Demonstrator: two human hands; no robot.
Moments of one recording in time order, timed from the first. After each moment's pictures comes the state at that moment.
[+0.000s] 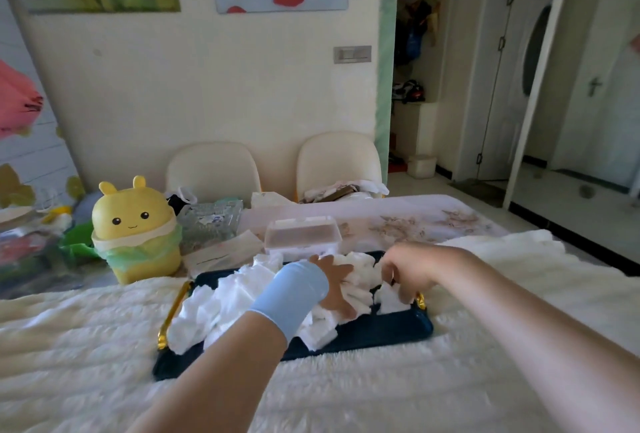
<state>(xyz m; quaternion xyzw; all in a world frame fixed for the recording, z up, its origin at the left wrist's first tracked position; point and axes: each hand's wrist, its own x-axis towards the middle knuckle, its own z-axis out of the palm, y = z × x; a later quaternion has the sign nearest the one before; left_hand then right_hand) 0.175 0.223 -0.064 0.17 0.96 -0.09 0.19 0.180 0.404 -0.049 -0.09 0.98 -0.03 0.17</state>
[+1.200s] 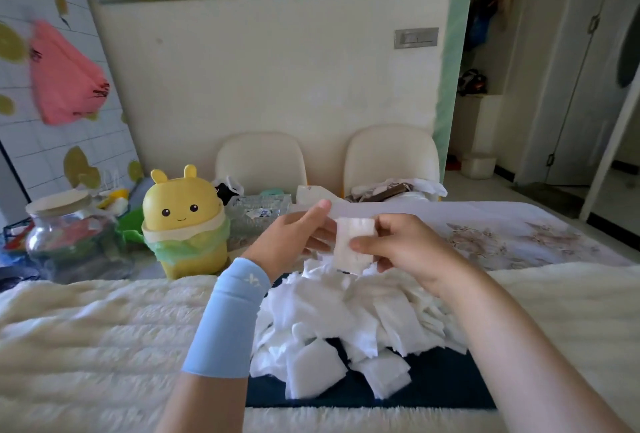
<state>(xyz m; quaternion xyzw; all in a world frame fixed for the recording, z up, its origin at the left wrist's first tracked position) 0.156 0.095 -0.030 0.07 0.83 0.56 0.01 0.141 0.291 -0.044 -0.15 0.78 -0.60 0.05</state>
